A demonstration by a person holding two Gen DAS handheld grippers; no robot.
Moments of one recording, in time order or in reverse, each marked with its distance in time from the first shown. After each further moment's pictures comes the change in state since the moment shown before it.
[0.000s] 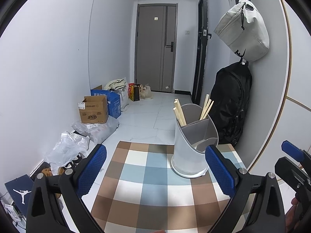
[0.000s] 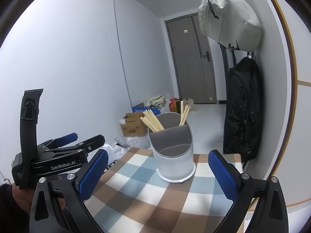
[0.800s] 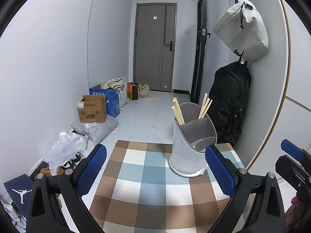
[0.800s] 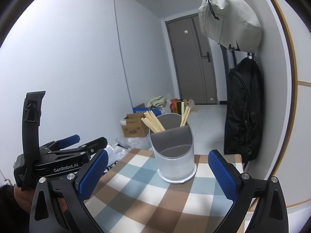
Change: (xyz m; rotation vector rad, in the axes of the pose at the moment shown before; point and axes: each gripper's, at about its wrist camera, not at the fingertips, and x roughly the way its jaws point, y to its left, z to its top) left arm 0.001 -0.001 0.000 -0.002 0.006 -0.008; right arm -0.001 0.002 0.000 0.002 -0.003 0.003
